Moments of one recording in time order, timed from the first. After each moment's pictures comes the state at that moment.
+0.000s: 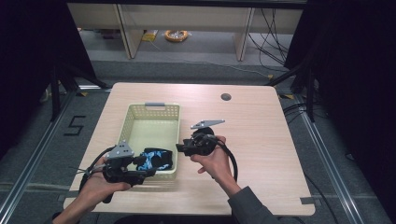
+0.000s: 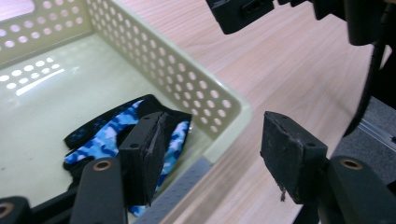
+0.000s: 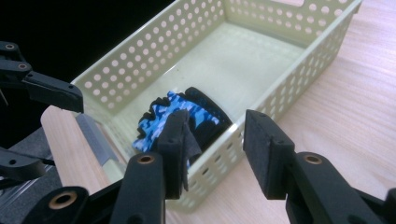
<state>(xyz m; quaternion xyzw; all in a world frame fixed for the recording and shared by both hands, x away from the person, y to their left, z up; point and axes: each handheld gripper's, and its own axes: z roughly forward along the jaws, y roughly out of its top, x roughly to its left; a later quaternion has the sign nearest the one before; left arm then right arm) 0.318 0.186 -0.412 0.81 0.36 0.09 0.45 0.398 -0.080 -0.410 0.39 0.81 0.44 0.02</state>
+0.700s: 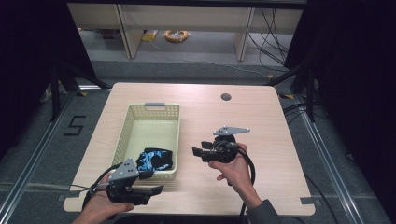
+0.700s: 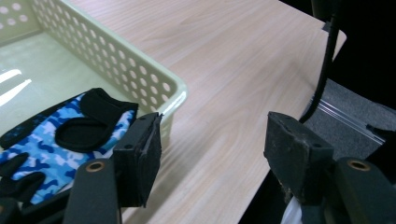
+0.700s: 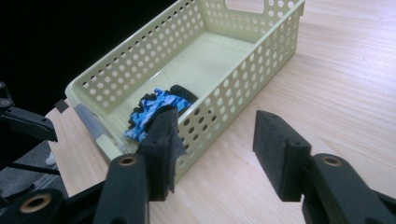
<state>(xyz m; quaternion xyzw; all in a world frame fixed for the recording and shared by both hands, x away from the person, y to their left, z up) 0.278 0.170 -0.427 0.82 0.32 0.08 0.47 0.377 -0.133 -0.412 0.40 0.78 0.48 0.04</state>
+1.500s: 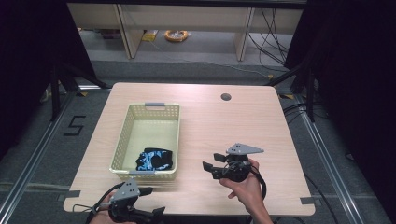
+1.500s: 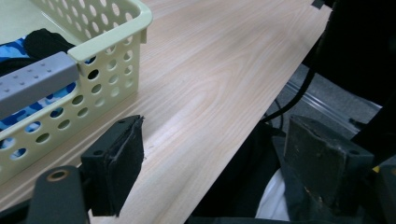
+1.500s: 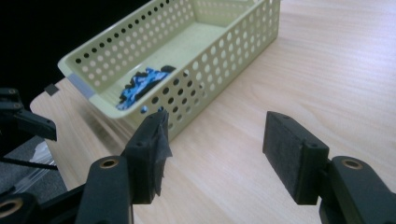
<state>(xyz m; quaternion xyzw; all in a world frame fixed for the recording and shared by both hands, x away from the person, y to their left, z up) 0.251 0.170 -0.471 0.81 0.33 0.05 0.48 0.338 -0.163 -0.437 0.40 0.78 0.48 0.06</state>
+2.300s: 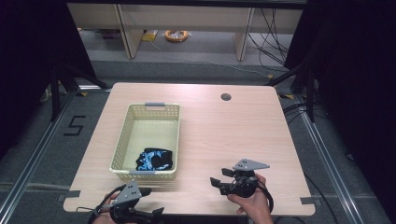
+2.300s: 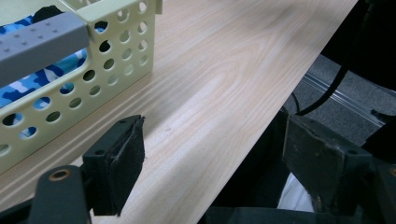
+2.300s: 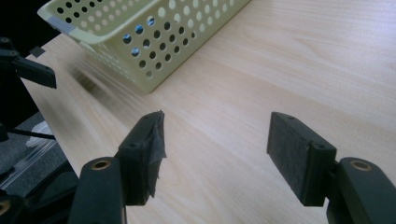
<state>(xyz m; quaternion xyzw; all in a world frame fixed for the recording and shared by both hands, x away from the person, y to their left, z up) 0.253 0.173 -0.490 0.83 0.33 0.07 0.45 0.312 -0.188 -0.473 0.41 0.79 0.46 0.06</state>
